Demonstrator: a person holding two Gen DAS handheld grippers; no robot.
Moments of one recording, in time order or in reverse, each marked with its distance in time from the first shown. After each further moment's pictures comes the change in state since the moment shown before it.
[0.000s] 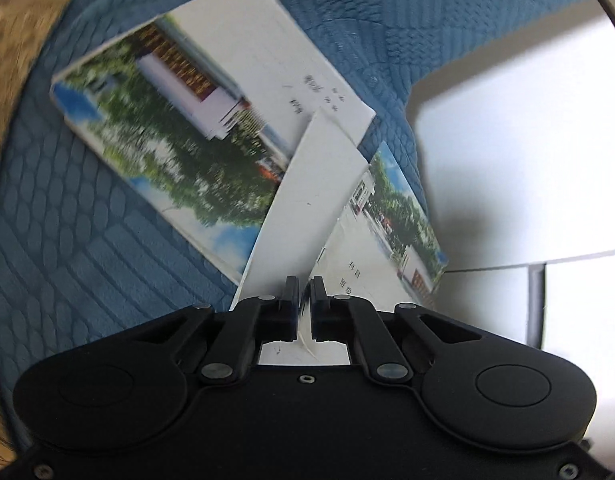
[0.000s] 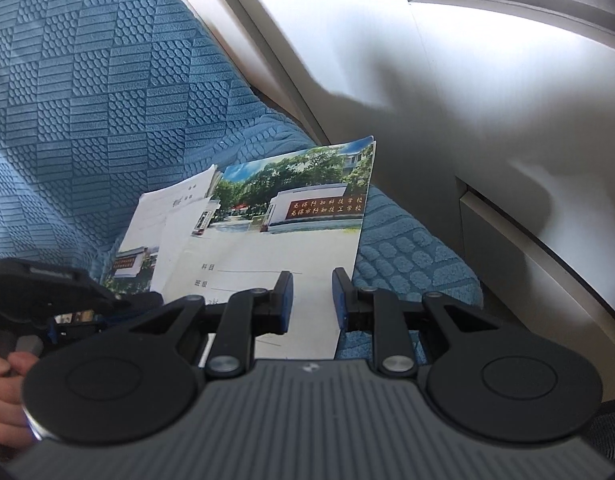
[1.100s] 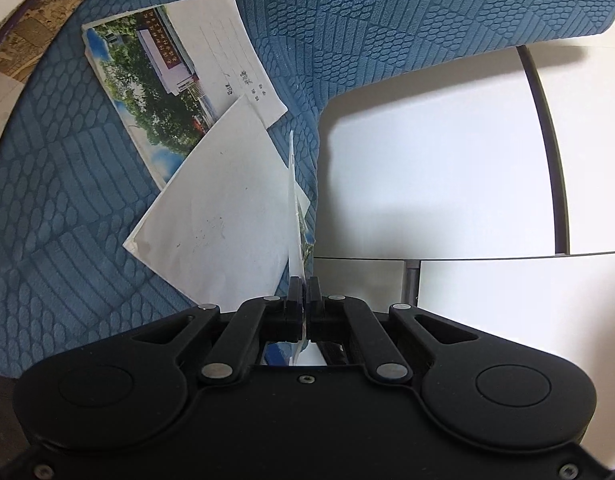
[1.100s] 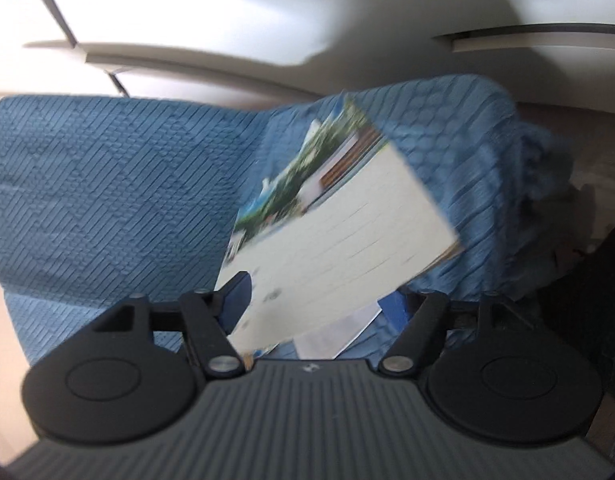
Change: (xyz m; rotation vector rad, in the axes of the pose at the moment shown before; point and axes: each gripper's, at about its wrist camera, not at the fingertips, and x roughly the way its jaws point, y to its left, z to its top) left arm -0.084 -0.013 -0.050 -0.197 -0.034 -0.280; right arm -0.021 -0.014 -0.038 0.701 0.024 0.250
